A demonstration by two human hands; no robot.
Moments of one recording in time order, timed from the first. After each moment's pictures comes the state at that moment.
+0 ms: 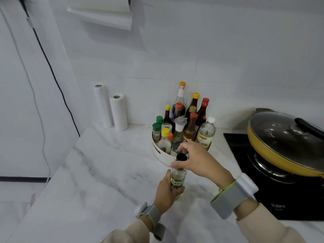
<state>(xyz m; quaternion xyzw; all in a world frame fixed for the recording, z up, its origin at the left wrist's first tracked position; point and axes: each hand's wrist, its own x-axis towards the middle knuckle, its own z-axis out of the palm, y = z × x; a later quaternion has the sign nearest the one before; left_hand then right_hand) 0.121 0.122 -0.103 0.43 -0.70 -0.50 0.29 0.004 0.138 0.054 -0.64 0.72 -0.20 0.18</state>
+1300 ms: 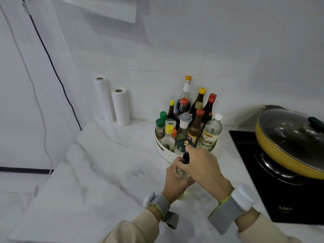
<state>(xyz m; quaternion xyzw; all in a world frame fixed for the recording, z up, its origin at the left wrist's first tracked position) 0.093 0.105 -0.078 0.35 -0.60 -0.56 0.45 0.021 0.135 0.029 -0.62 0.77 -0.11 0.00</state>
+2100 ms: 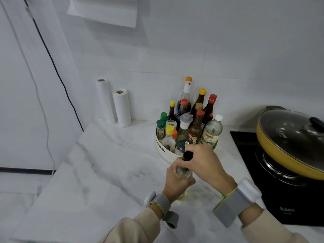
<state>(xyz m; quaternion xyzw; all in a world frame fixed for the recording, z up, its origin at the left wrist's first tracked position) 0.091 0.102 -0.083 0.33 -0.58 -0.58 0.46 0.008 0.134 0.039 -0.64 0.72 -0.23 0.10</state>
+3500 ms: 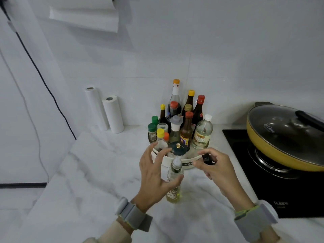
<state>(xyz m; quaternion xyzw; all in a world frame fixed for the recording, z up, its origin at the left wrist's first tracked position) 0.141 0.106 -0.022 0.36 -0.80 -0.24 0.41 -0.039 0.178 0.024 -0.41 0.67 -0.53 0.31</state>
